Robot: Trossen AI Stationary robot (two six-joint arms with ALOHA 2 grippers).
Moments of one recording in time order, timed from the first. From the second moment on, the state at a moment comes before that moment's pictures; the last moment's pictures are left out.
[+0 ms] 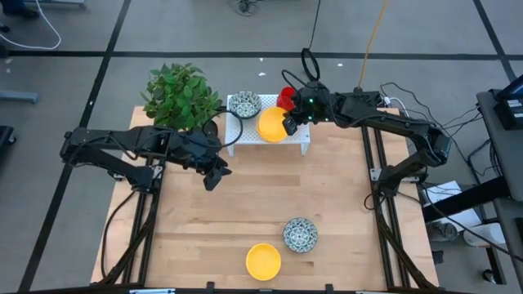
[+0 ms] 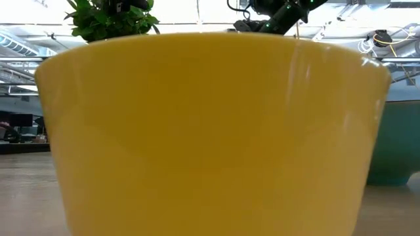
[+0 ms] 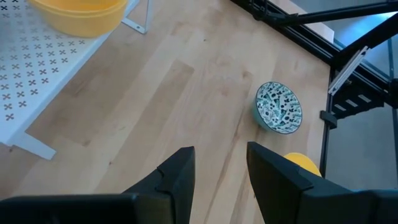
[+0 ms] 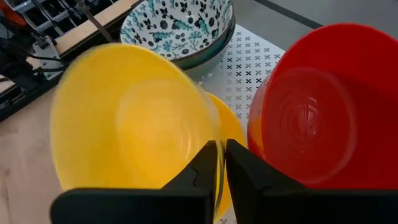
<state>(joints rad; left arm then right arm) -0.07 1.21 1.30 -0.83 -0.05 -0.58 -0.47 1.49 1.29 -0.44 0.00 0.30</state>
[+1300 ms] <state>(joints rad) -0.07 1.21 1.30 -0.84 -0.05 -0.63 -0.54 1.65 1.29 -0.06 0.26 0.16</state>
